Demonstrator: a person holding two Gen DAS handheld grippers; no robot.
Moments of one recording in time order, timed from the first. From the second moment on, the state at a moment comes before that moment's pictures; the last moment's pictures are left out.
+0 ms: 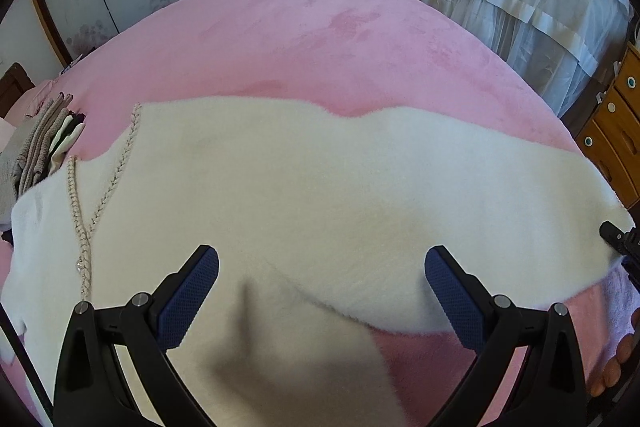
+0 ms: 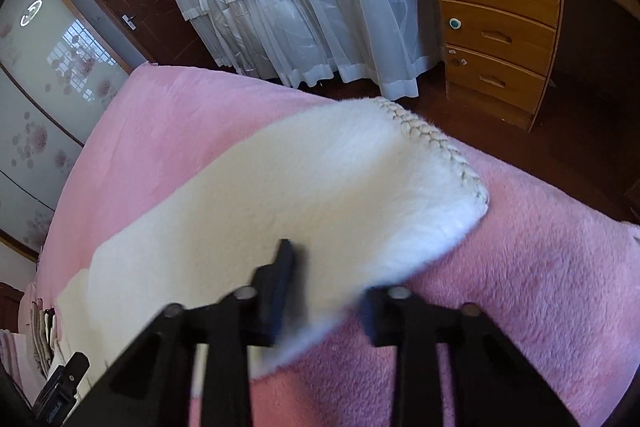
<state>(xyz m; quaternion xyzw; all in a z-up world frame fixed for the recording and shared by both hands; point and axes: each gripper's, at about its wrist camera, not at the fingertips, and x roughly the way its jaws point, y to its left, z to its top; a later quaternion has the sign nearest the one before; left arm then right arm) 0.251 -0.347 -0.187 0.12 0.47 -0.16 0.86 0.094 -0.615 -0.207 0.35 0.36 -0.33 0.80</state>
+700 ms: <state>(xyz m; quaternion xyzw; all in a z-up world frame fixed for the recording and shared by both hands) 0.241 -0.064 -0.164 0.00 0.47 0.00 0.88 0.253 -0.280 -0.149 0.07 0.40 0.02 0.91</state>
